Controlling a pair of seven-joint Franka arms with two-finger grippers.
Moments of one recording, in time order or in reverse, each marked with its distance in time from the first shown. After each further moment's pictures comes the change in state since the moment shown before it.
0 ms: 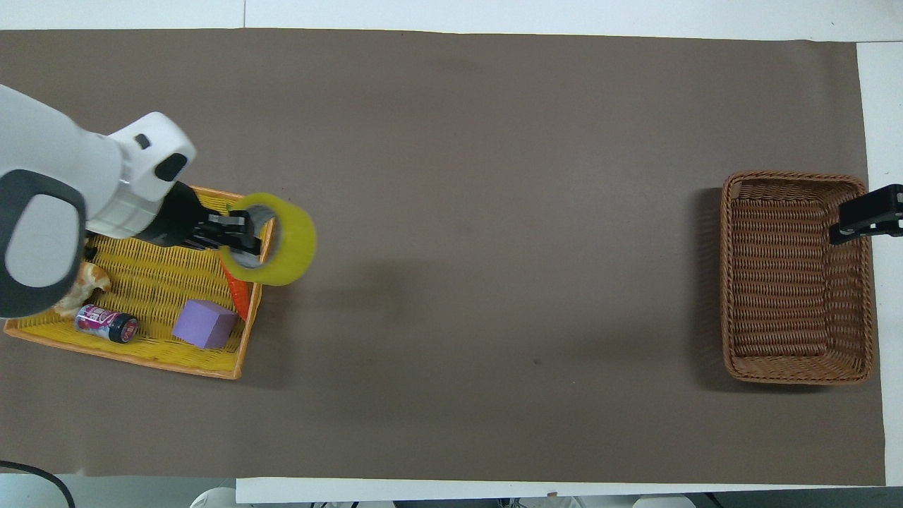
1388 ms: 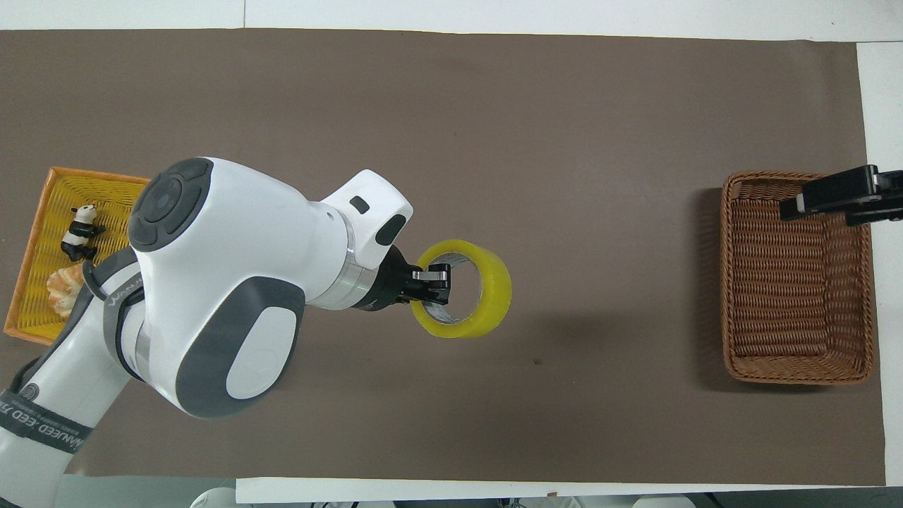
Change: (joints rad) left arm -0.302 0.010 -0.004 0.020 -0.170 0.179 -0.231; right arm -0.002 0.001 0.005 -0.009 0.339 0.102 -0.133
